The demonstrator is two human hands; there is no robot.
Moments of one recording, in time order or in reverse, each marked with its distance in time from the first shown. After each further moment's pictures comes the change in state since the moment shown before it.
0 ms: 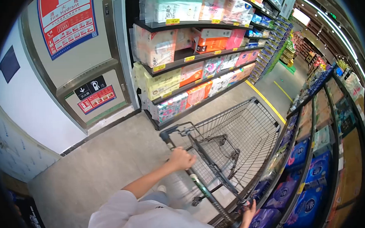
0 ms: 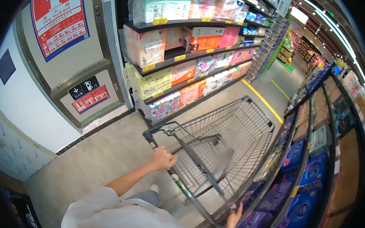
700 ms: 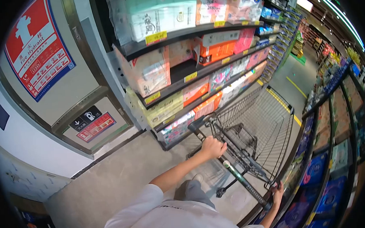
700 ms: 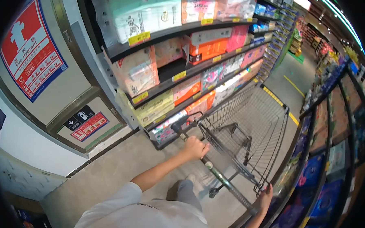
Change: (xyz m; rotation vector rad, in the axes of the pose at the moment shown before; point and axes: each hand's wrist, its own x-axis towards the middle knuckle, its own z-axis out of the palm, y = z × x) left_hand 0.271 -0.129 0.083 -0.093 0.056 0.038; right_hand 0.294 -0.066 0.127 -0.102 -0.112 -0.042
